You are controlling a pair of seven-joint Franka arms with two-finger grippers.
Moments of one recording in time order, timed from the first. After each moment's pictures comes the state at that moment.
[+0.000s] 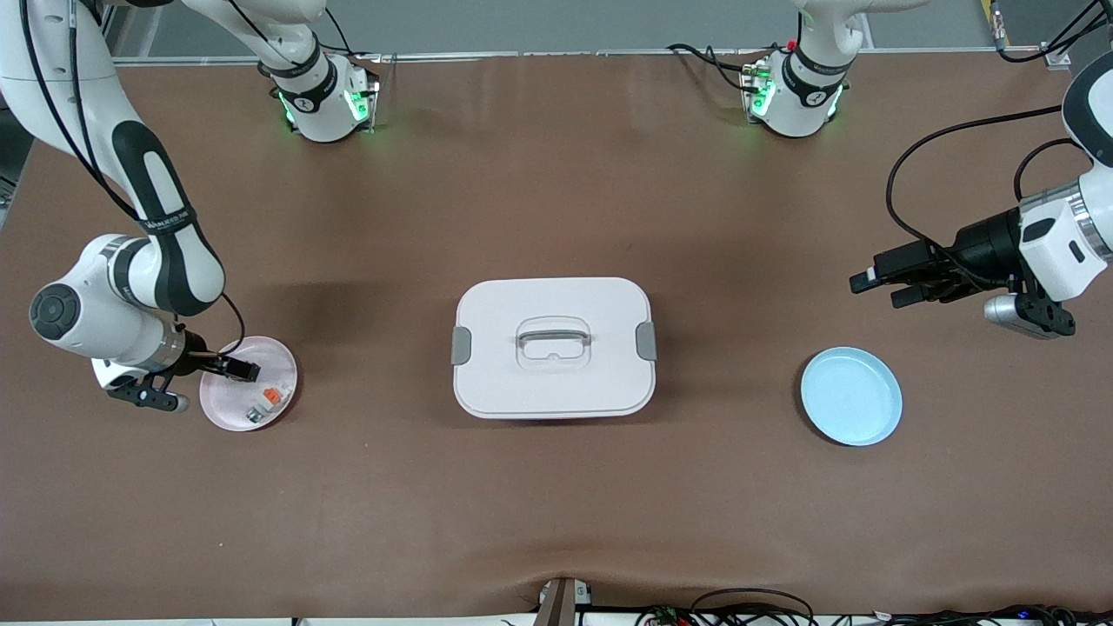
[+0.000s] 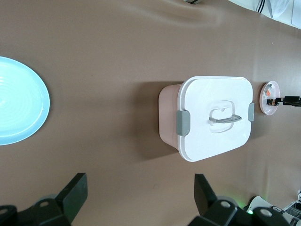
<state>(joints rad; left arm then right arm) 0.03 0.10 -0.02 -1.73 -0.59 1.80 0.17 -0.14 0.51 -0.02 -1.94 0.06 2.42 0.03</state>
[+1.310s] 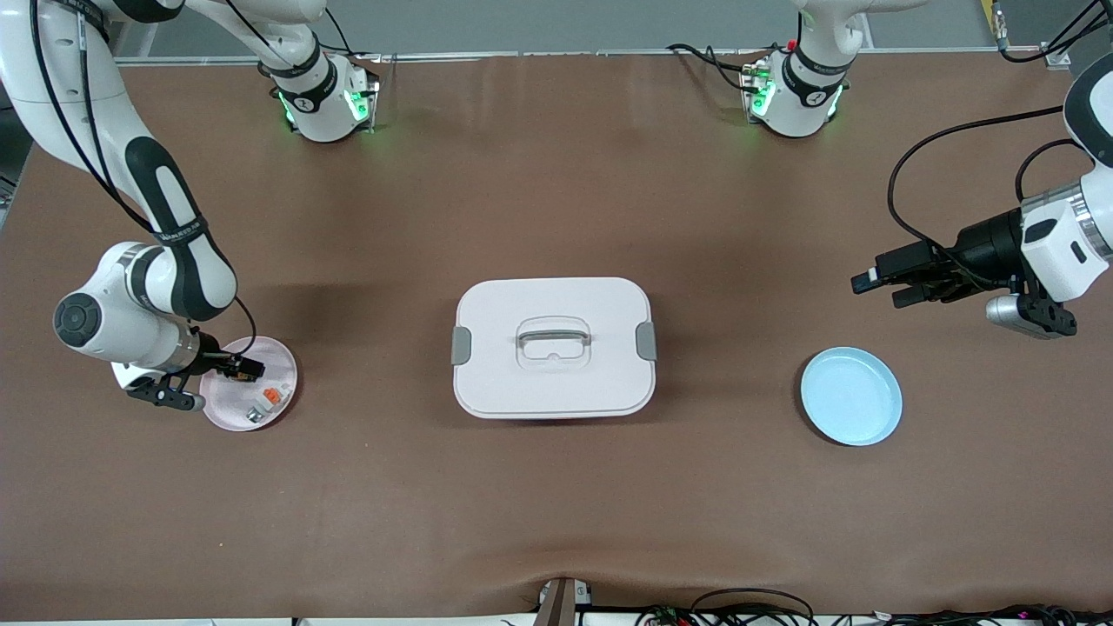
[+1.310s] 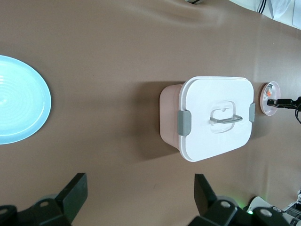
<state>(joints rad) 0.03 0.10 -0.02 -1.74 -0.59 1.80 0.17 -0.14 0.56 -0.02 -1.94 0.06 2.43 0.03</state>
